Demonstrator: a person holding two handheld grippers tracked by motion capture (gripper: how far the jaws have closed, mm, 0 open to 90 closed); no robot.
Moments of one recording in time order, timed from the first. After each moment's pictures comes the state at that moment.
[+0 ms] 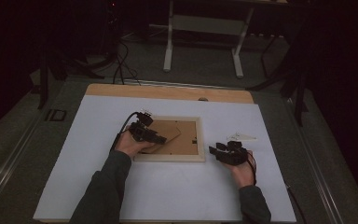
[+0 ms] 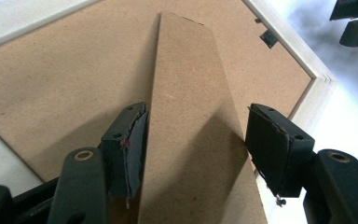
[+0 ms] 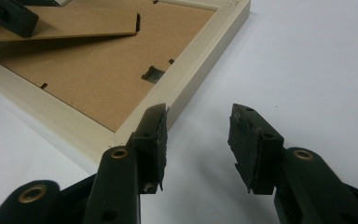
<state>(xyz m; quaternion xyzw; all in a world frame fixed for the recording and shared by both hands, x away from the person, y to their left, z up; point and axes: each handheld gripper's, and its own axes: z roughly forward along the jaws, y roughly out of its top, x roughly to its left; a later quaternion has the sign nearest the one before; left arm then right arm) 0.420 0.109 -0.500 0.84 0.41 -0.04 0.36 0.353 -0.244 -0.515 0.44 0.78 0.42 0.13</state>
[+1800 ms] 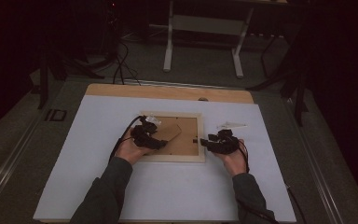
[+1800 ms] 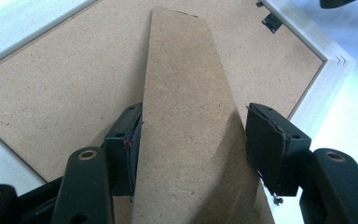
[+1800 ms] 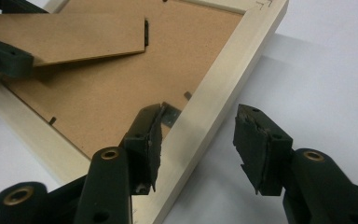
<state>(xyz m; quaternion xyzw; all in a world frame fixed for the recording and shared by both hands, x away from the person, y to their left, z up) 0.387 0.094 -0.485 0.87 0.35 0.08 0.35 0.383 -0.214 -0.497 0.43 0.80 0.41 0.11</state>
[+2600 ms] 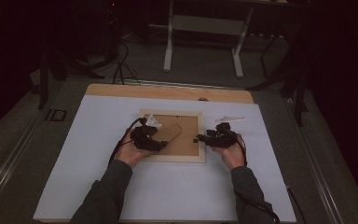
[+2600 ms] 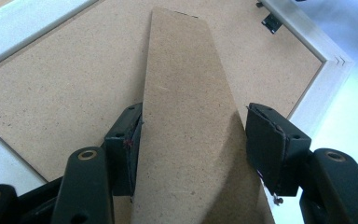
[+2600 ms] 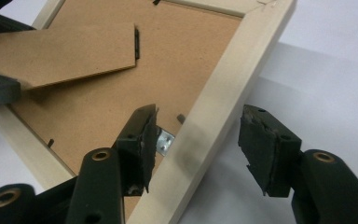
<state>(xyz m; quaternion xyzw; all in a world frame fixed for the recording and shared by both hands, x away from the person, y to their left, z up) 0.375 0.092 -0.482 0.87 0.34 0.12 0.35 0.403 -0.209 -0.492 0.43 0.80 0.41 0.09</state>
